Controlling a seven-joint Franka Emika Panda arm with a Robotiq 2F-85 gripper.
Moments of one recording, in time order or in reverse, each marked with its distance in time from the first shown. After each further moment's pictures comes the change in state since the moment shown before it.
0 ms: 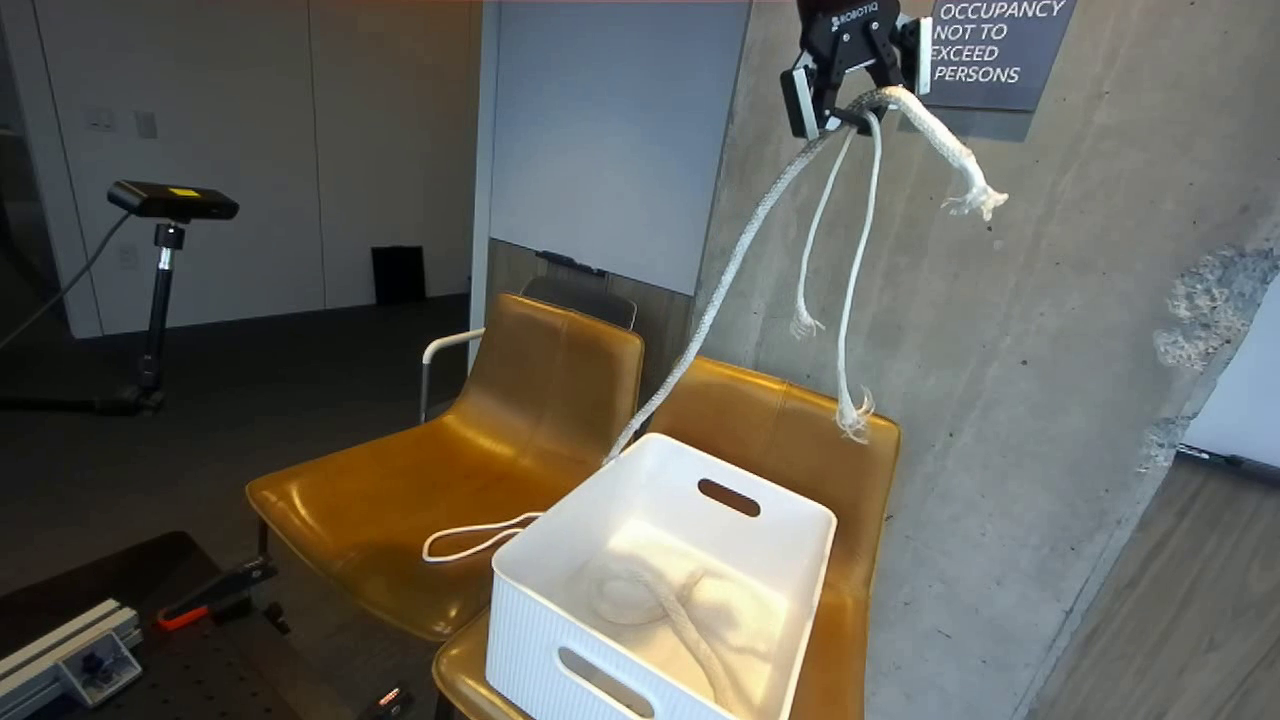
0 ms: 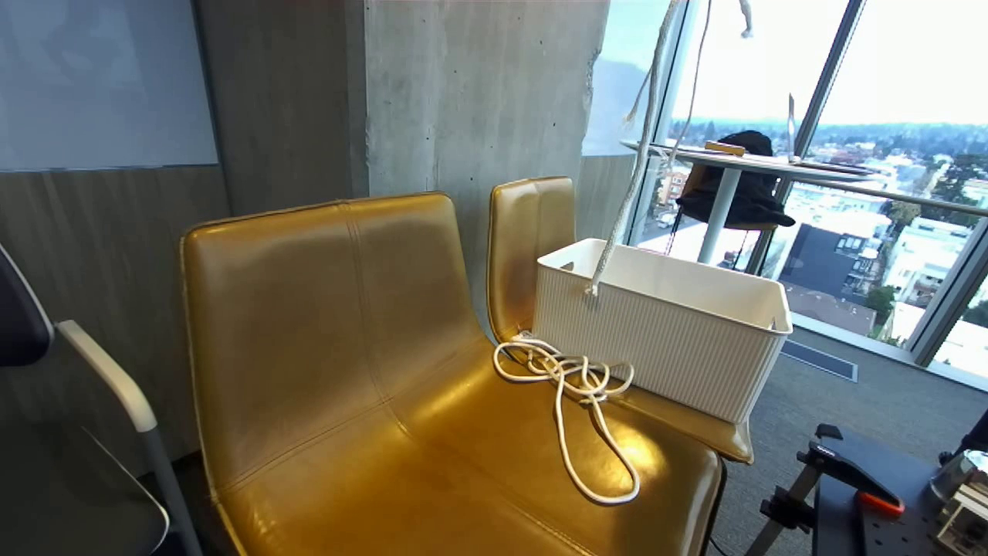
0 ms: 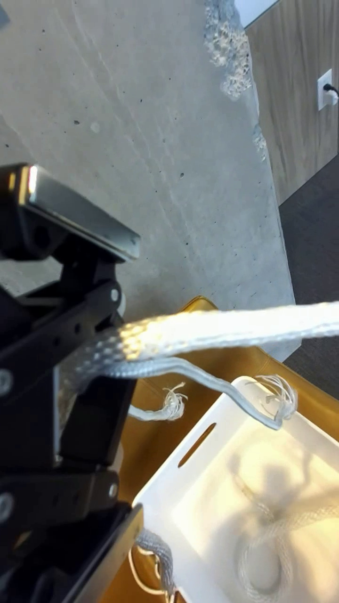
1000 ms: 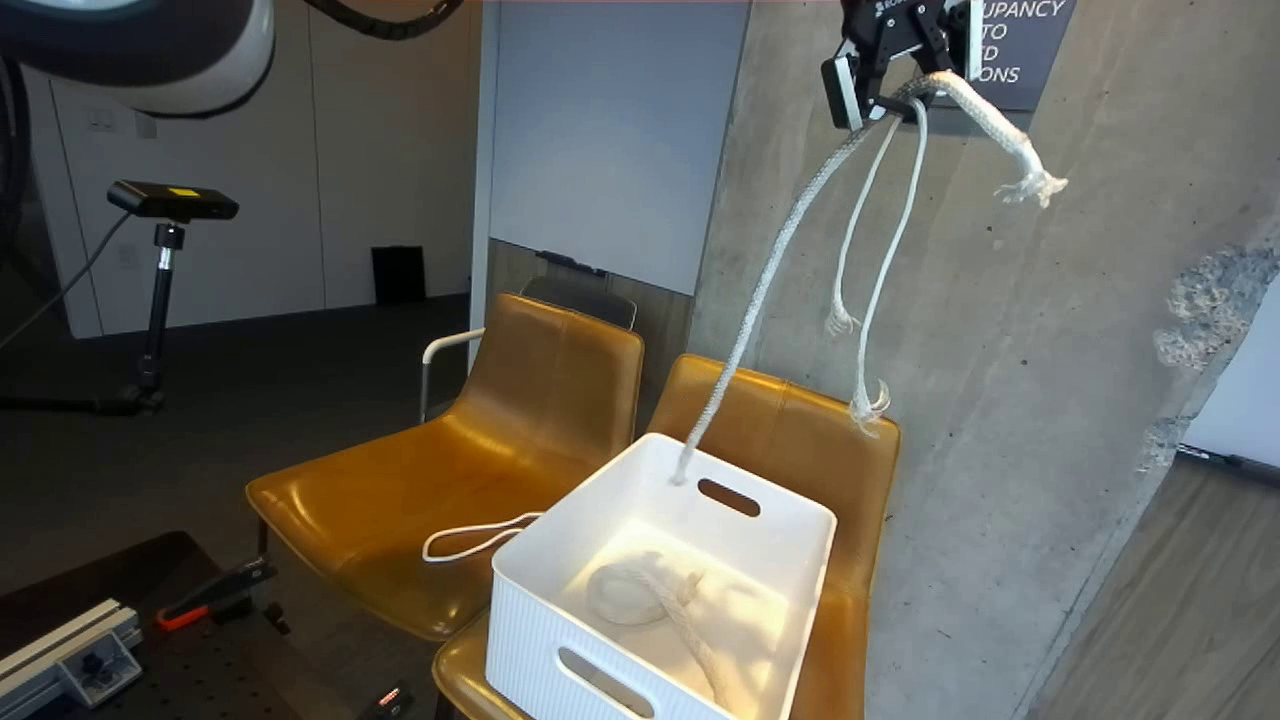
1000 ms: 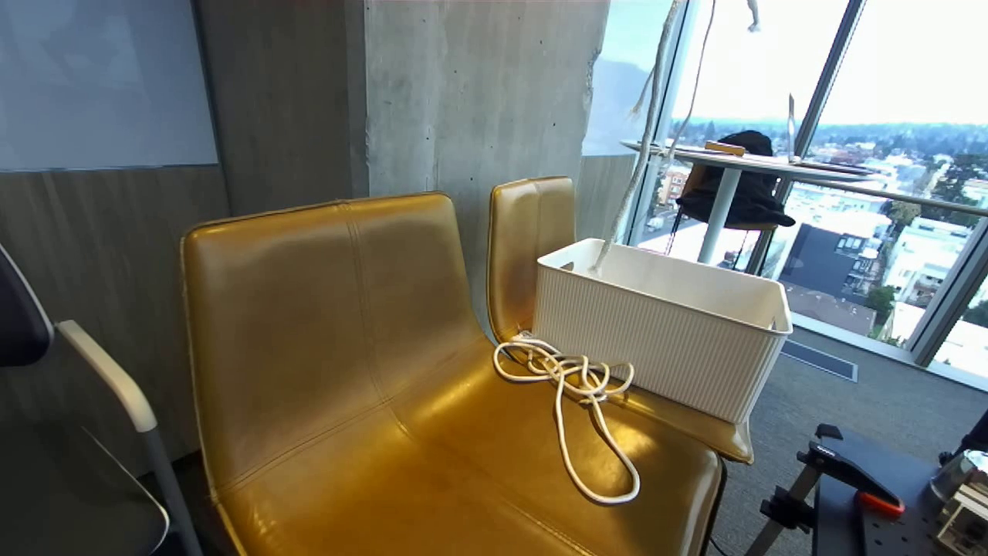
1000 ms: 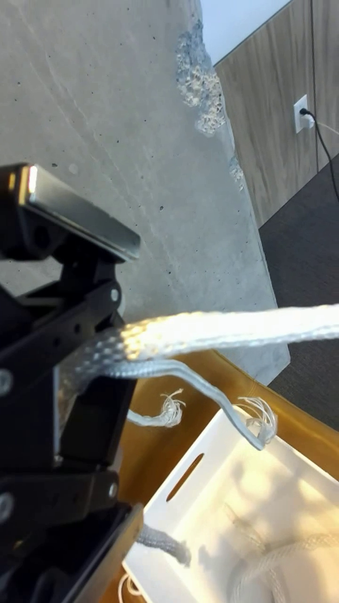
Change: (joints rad) arm -0.063 0.214 0.002 0.387 0.008 -0.150 0.000
